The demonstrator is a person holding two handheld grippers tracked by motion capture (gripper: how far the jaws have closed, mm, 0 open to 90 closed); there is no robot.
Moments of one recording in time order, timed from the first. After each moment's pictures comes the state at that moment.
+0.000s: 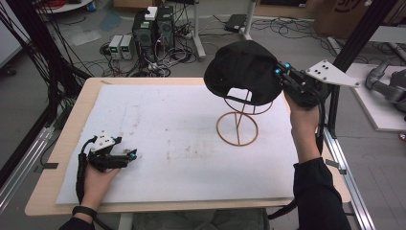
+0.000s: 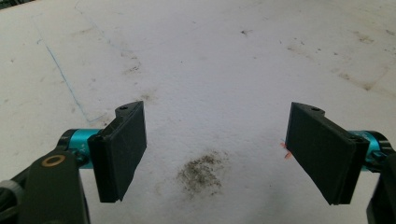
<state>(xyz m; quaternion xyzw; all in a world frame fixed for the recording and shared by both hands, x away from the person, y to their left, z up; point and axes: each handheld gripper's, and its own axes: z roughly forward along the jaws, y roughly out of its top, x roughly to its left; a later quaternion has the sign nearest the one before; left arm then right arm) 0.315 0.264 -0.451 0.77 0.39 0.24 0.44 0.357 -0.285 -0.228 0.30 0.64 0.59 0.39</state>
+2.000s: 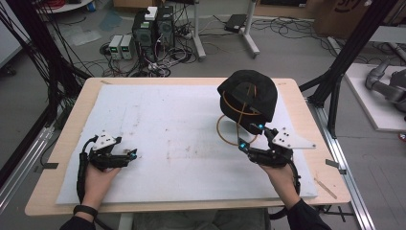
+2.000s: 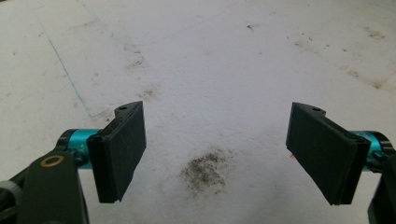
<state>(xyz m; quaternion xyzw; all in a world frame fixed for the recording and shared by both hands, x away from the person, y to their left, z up) 0.318 0.263 -0.451 0.78 0.40 0.24 0.43 0.293 -0.252 -0.374 0.26 0.71 0.60 0.25</state>
